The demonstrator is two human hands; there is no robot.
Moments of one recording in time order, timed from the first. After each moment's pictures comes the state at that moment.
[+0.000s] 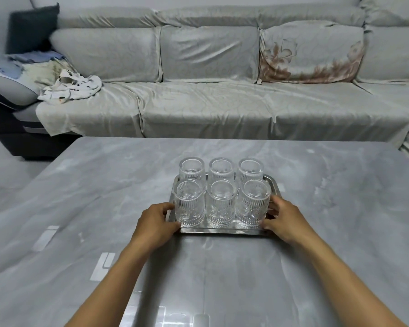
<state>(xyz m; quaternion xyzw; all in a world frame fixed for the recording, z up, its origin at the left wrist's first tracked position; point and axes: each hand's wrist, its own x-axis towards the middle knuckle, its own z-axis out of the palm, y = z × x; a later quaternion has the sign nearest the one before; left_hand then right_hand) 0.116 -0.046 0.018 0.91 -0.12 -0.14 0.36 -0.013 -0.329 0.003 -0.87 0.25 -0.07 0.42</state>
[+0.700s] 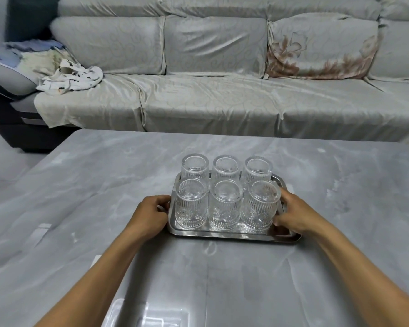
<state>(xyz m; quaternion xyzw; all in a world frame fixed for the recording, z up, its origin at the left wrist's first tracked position) 0.153 -0.044 -0.002 0.87 -0.17 -0.14 0.44 0.017 -0.361 0.001 -0.91 0.18 0.00 0.38</state>
